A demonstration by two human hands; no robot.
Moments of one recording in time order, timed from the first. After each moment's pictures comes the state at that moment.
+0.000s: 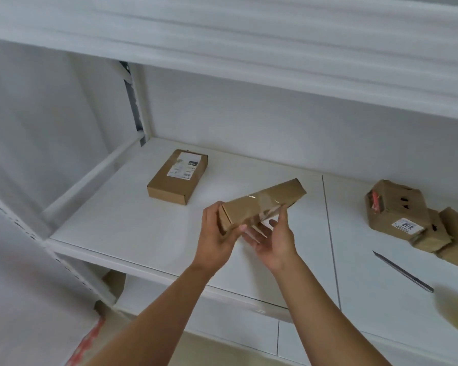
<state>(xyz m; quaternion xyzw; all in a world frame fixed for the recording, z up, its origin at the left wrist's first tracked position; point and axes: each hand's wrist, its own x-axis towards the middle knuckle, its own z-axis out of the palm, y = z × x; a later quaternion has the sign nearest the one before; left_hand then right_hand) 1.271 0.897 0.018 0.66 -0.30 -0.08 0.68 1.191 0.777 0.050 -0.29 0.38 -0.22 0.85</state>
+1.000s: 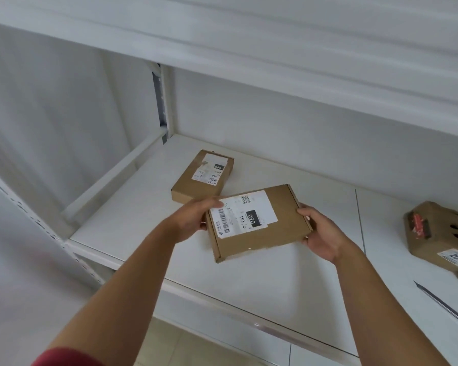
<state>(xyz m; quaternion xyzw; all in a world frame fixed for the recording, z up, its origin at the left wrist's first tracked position) 1.414 0.946 0.049 0.64 -0.18 -0.42 0.61 1.224 0.697 0.062 -0.55 0.30 -0.03 0.78</state>
